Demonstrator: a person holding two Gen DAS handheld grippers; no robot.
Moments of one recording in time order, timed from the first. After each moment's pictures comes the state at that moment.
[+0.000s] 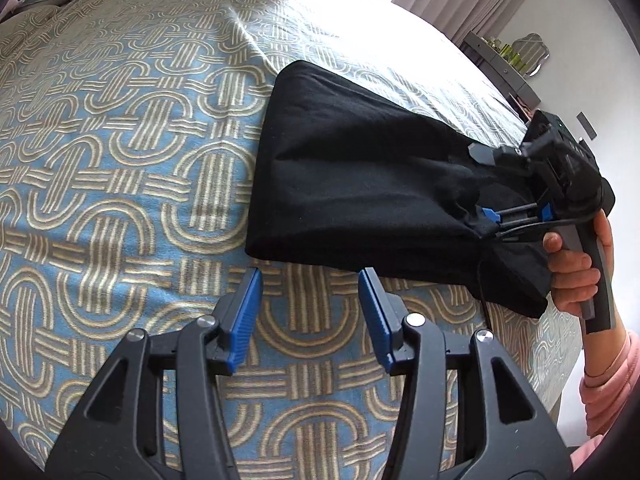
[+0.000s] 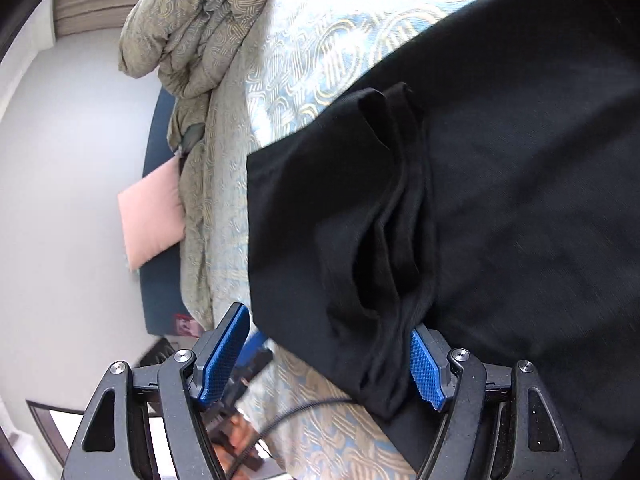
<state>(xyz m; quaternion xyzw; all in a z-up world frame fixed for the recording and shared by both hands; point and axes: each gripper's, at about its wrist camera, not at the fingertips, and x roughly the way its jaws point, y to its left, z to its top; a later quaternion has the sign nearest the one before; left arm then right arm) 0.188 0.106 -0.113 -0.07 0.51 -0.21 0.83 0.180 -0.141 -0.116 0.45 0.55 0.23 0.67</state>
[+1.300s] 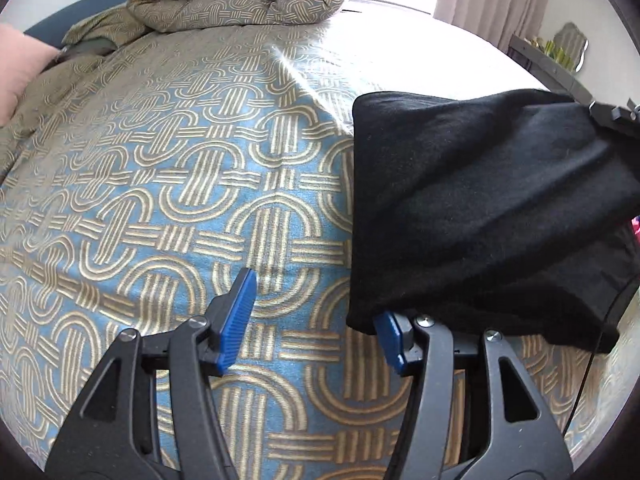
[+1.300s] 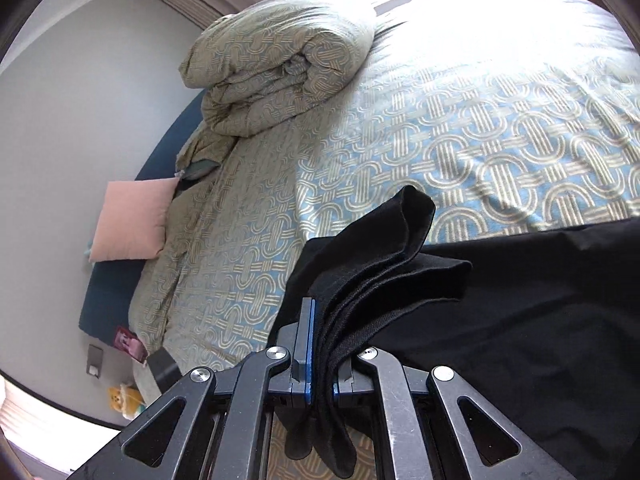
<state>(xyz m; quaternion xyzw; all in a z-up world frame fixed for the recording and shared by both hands) 0.205 0.094 -0.117 0.02 0.45 -0.09 0.89 0.161 -0.128 0.009 0.29 0.44 0.16 0.83</state>
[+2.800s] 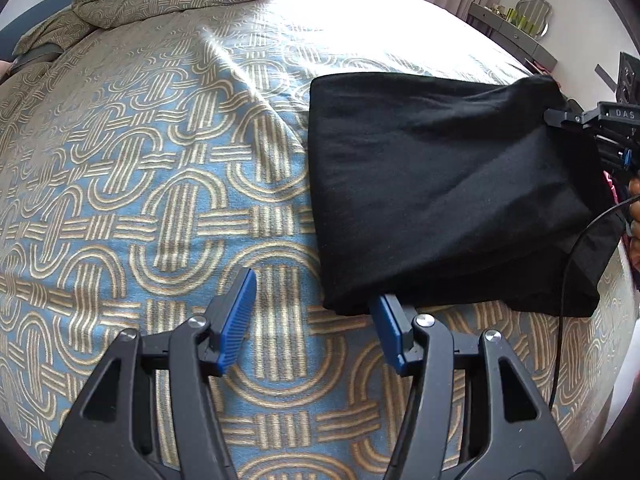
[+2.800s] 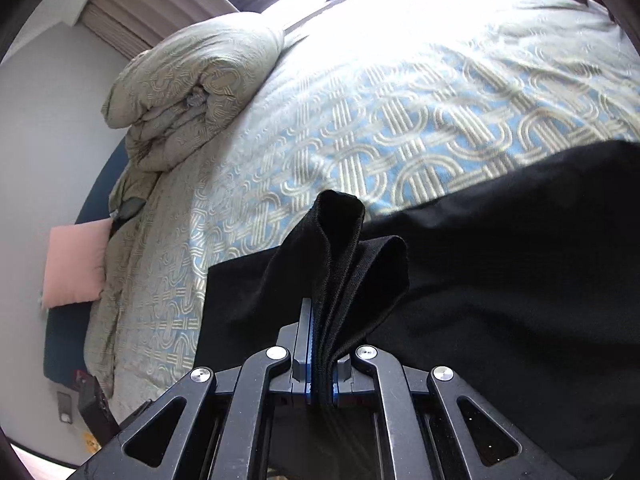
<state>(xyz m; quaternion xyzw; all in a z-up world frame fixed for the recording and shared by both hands) 0.201 0.056 -0.118 0.04 0.49 -0.17 0.85 0.142 -0.214 -0.032 0.30 0.44 0.04 0.85</state>
